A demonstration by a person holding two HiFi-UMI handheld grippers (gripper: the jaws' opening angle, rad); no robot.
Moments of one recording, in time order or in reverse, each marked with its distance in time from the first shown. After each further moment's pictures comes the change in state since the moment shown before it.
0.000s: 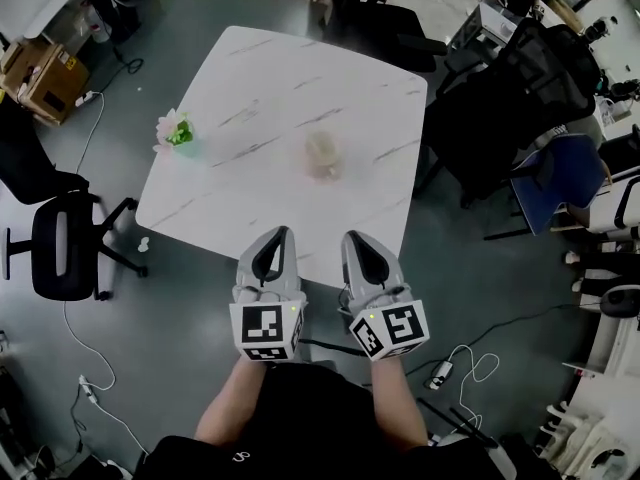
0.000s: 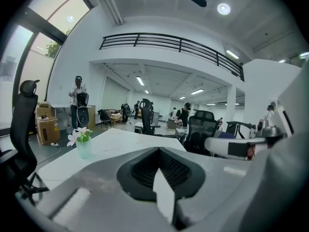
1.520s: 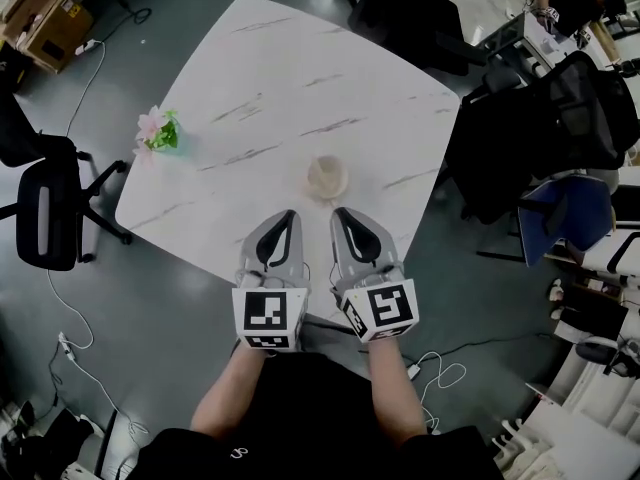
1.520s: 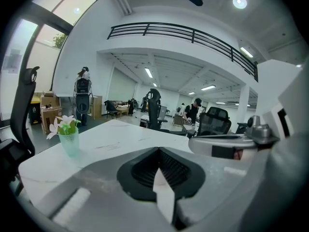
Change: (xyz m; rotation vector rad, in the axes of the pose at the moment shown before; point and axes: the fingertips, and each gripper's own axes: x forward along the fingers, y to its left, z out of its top) left arm 0.119 0.028 -0.004 -0.069 0.090 0.062; right arm 0.133 -0.054 -0.008 -0.146 0.187 0.138
